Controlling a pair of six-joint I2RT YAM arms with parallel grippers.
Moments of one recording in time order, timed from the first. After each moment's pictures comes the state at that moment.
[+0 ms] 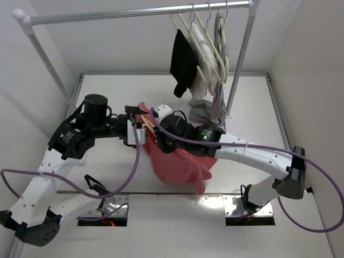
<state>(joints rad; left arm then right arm) -0.51 0.97 1.32 -0.90 0.64 1.11 1.14 1.48 1.37 -0.61 0.23 0.40</state>
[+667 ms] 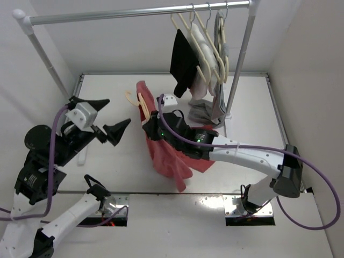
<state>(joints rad) -0.50 0.65 1.26 -0.49 0.16 0.16 1.14 1.50 1.29 -0.17 0.43 0.63</state>
